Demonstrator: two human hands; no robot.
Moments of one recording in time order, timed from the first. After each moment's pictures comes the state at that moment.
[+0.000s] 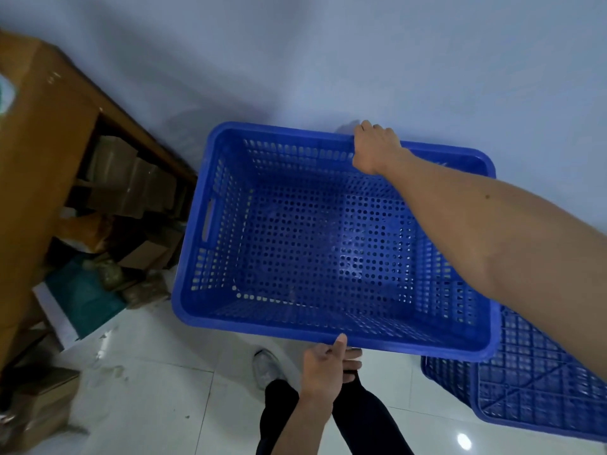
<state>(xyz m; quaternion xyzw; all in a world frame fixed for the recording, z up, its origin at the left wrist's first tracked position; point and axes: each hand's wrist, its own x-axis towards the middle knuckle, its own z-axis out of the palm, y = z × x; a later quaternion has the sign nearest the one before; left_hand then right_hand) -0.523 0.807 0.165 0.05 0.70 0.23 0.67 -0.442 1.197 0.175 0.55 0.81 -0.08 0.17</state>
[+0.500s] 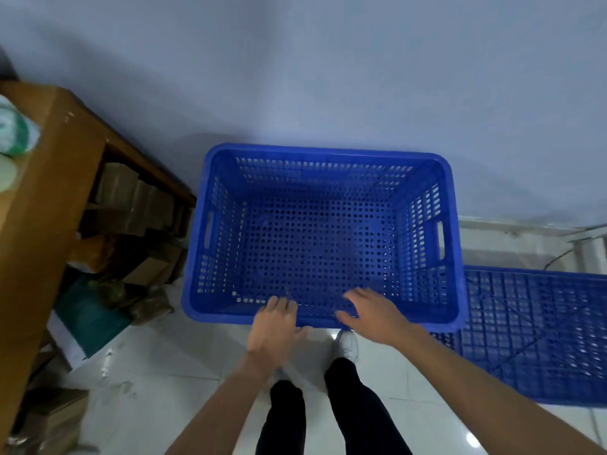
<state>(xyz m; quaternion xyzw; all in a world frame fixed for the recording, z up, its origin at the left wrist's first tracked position) -0.615 0.839 0.181 0.74 0.62 -0.13 0.22 -0.383 0.882 0.176 0.54 0.74 -0.36 0.18</state>
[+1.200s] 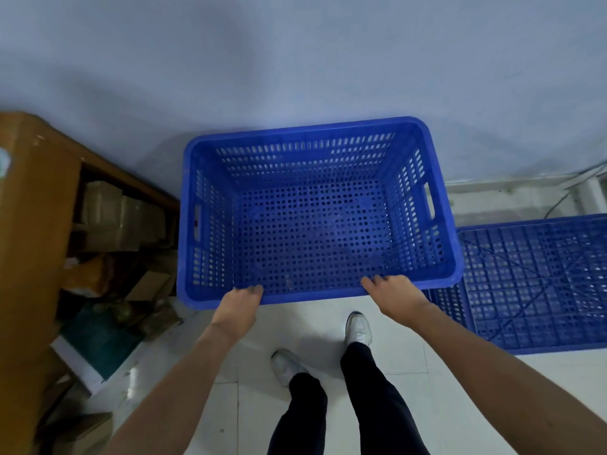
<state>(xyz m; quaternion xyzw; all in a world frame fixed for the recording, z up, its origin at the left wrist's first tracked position) -0.683 0.860 0.151 0.77 0.54 -0.28 0.18 -0.339 0.844 0.154 0.48 0.82 -0.12 0.28</state>
